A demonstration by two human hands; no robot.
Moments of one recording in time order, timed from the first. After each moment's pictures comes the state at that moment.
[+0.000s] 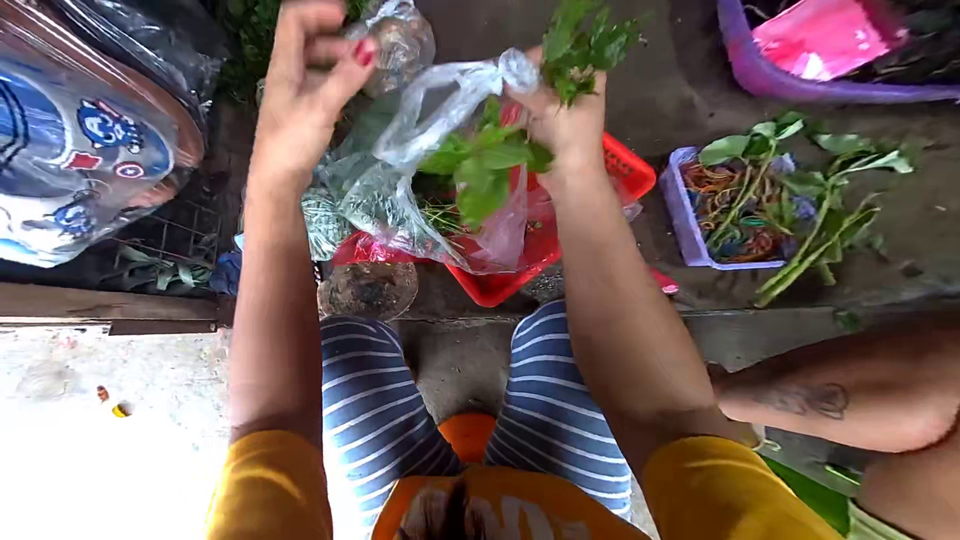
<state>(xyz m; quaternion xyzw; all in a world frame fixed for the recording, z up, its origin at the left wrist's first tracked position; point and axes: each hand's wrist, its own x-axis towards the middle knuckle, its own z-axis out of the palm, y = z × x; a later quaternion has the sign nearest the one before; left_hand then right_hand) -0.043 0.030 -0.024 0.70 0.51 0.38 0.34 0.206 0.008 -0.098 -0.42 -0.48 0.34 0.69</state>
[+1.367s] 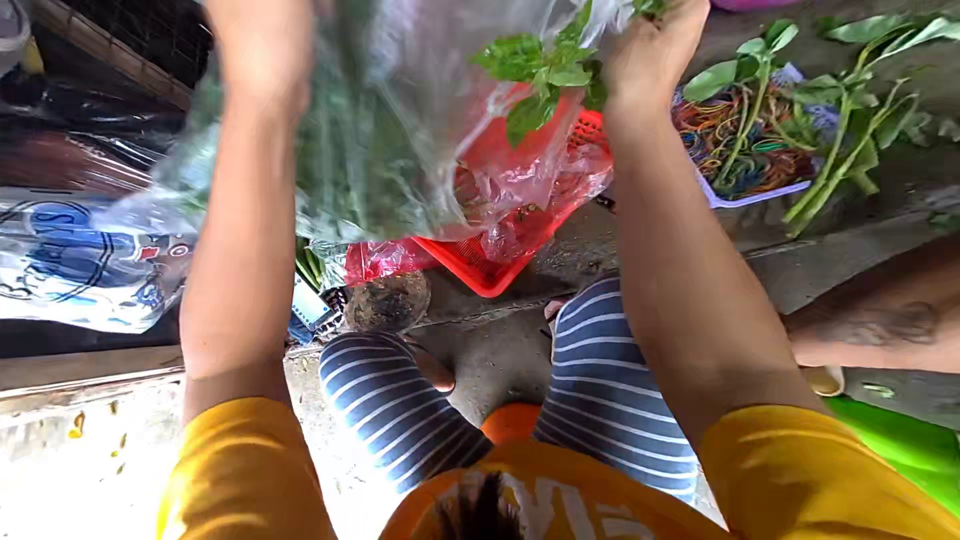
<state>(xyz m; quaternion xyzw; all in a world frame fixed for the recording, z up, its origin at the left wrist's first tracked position) 0.058 0.049 0.063 0.77 0.44 0.40 0.24 0.334 -0.006 -0.099 -0.61 -0.40 0.14 0.68</state>
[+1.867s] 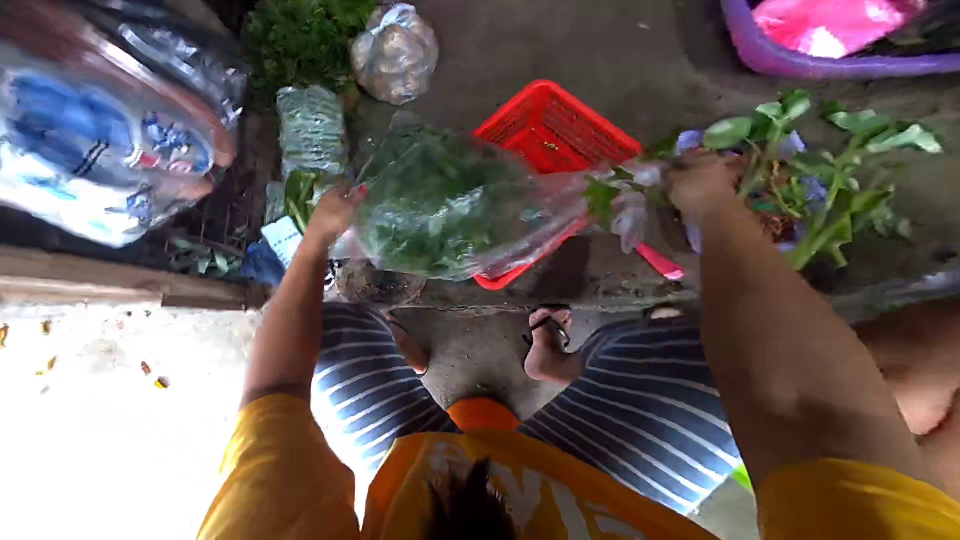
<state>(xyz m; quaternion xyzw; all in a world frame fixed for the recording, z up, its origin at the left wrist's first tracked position) -0.093 0.003 -0.131 0.65 0.69 0.07 0.31 0.421 -0.059 -0.206 -0.82 -0.45 0.27 0.22</state>
